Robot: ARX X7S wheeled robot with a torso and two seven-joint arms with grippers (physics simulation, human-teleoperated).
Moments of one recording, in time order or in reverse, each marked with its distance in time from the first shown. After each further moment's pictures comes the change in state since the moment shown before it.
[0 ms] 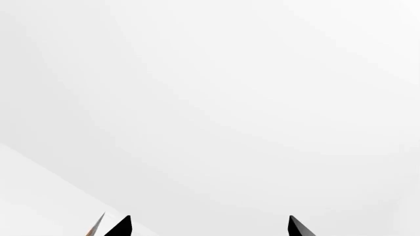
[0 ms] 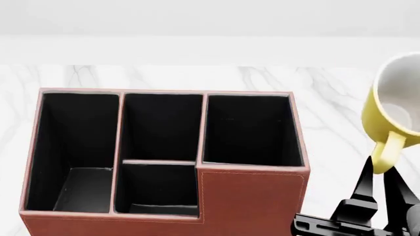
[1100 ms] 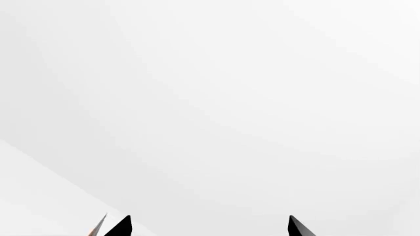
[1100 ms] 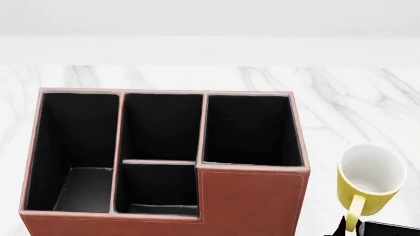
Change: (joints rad) left arm 0.001 0.009 -0.020 0.000 -0.011 0.004 0.000; right arm -0.167 -0.203 -0.067 0.424 0.291 -0.021 -0.270
